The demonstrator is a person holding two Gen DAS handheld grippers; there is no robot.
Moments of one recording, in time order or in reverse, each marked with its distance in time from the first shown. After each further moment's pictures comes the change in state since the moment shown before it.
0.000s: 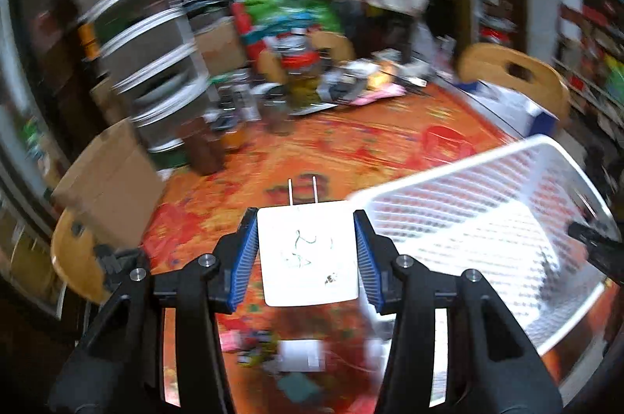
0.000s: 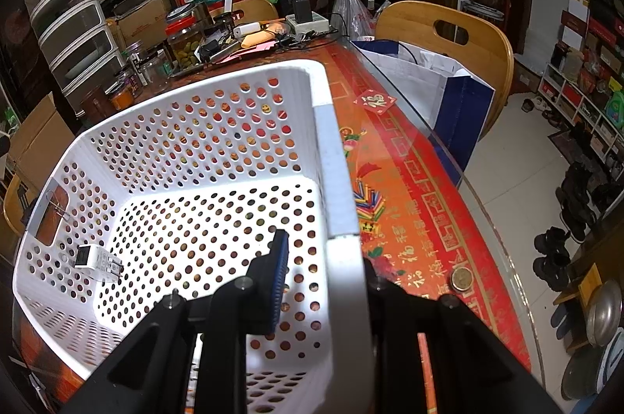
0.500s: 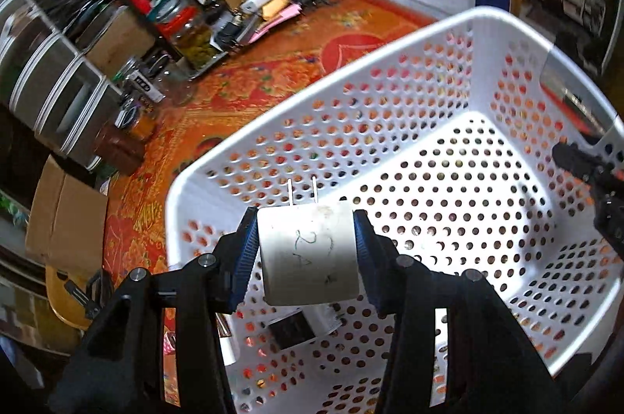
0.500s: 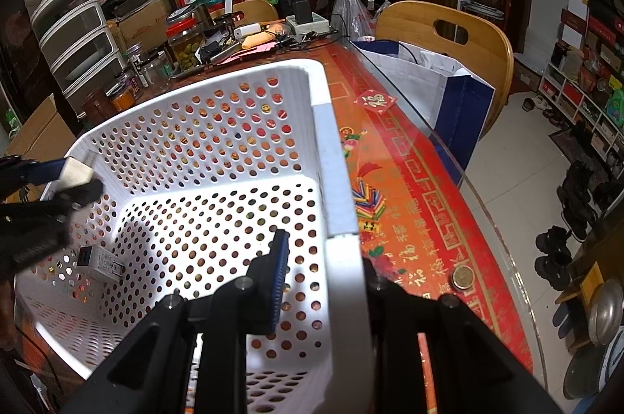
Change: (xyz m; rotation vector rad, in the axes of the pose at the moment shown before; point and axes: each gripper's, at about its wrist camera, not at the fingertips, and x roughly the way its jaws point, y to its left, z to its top) left arm 0.070 -0.143 -0.010 0.300 0.250 -0.055; right arm -0.001 0.000 -0.002 0.002 -0.006 0.007
